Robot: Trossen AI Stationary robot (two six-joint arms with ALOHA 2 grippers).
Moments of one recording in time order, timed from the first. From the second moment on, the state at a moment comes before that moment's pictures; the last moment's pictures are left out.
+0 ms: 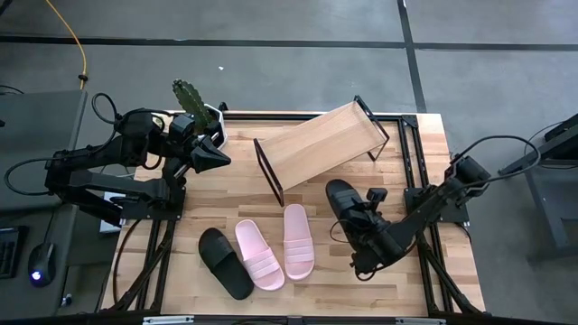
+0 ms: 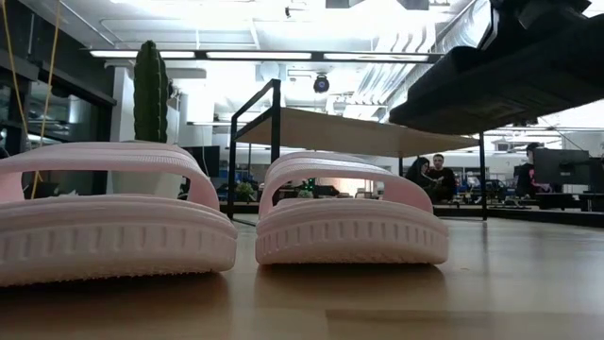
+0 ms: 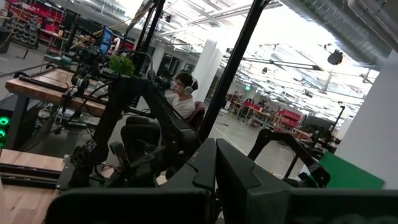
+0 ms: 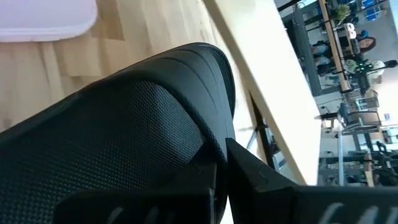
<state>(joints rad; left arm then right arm) 0.25 0.83 0.99 0.05 0.45 -0.48 0.66 1.67 1.26 -1.47 0.95 0.91</state>
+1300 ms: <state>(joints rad) 0.25 0.84 0.99 0.05 0.45 -0.48 0.44 1.34 1.26 -1.55 1.17 0.55</state>
